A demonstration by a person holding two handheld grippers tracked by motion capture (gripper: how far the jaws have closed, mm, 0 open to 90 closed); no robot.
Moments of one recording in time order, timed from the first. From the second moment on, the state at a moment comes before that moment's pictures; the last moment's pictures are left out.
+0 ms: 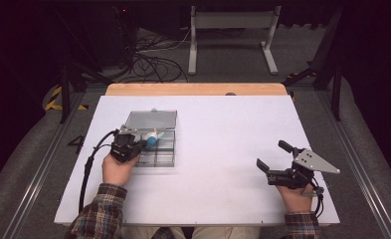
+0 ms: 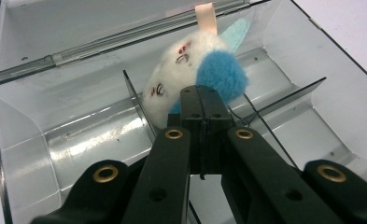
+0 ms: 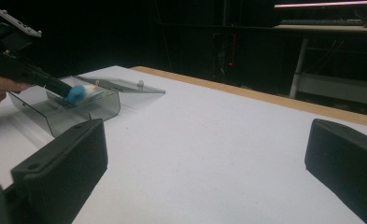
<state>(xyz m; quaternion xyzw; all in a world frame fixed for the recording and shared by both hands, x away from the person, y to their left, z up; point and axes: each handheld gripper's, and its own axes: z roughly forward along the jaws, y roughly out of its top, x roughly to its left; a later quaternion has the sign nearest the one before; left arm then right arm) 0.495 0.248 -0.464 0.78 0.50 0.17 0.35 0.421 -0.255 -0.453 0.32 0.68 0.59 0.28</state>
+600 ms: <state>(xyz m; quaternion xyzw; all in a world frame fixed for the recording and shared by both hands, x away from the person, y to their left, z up) 0.498 0.249 -0.465 0.78 0.50 0.16 0.34 0.421 -0.256 -0.453 0.32 0.68 0.59 0.28</state>
